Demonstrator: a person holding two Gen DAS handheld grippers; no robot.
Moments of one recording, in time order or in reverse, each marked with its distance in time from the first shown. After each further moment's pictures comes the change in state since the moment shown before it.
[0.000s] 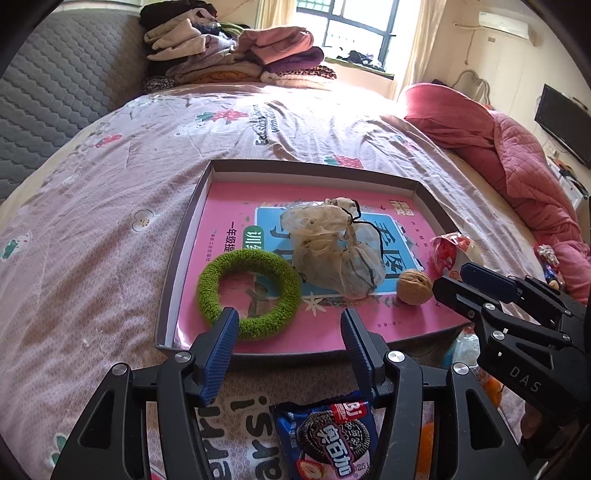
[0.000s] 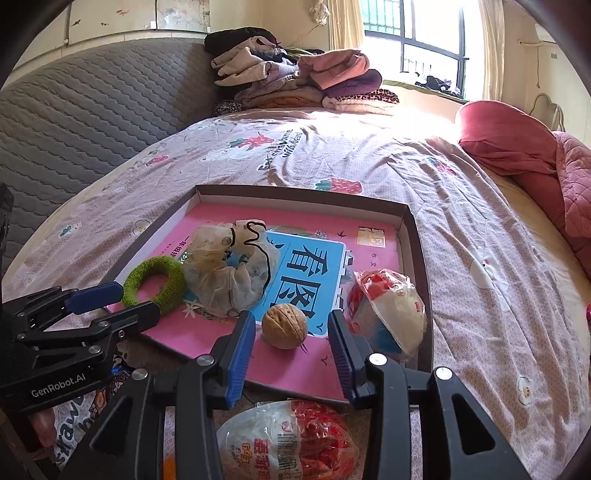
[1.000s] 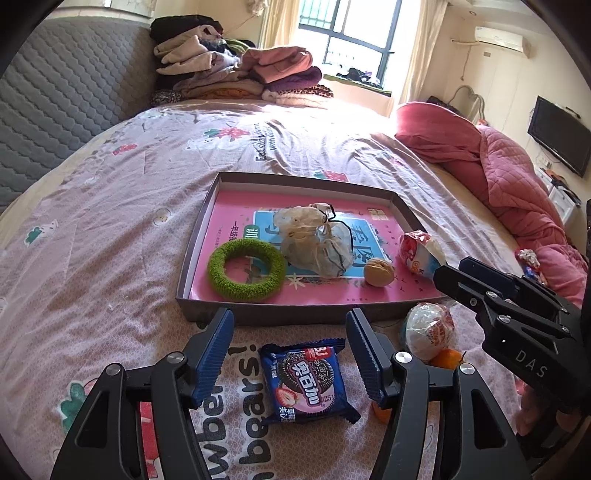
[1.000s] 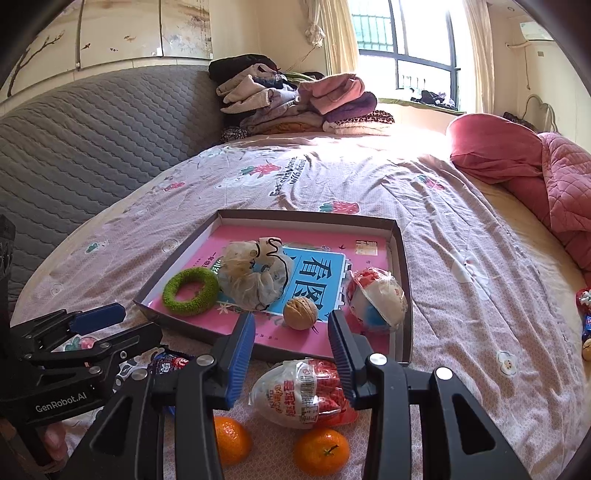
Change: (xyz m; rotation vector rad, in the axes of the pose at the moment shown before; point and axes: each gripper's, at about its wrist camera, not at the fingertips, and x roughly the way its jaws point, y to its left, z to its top) left arm -0.060 -0.011 -0.028 -0.017 -0.069 -0.001; right arm -0.060 0.008 -0.015 0.024 -0.104 0.029
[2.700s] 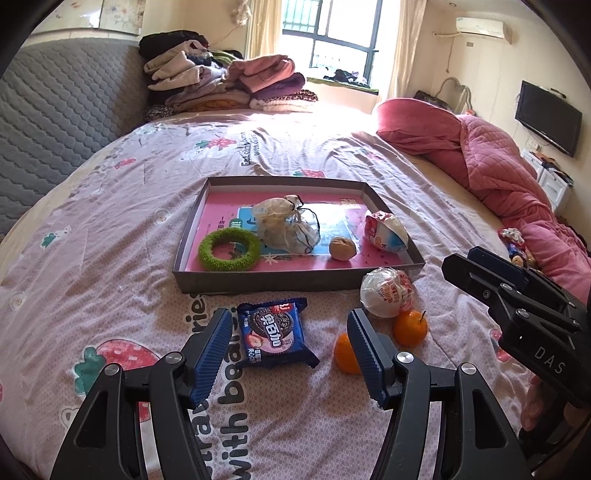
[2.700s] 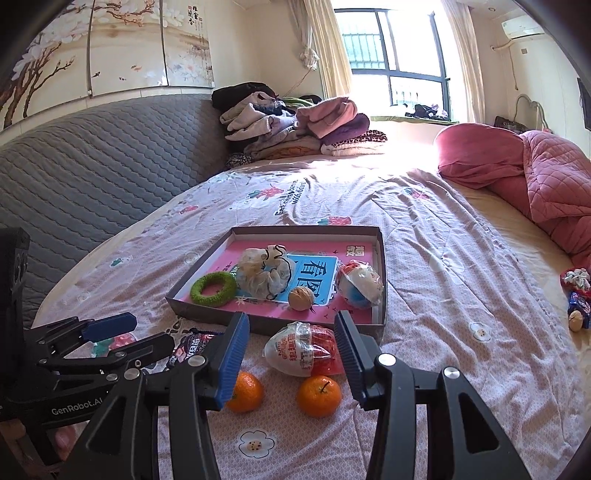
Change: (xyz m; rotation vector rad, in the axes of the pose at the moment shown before) left arm -0.051 -0.033 -0.031 0.062 -0.015 0.005; right arm -0.068 -0.009 -0.031 0.044 -0.092 0.026
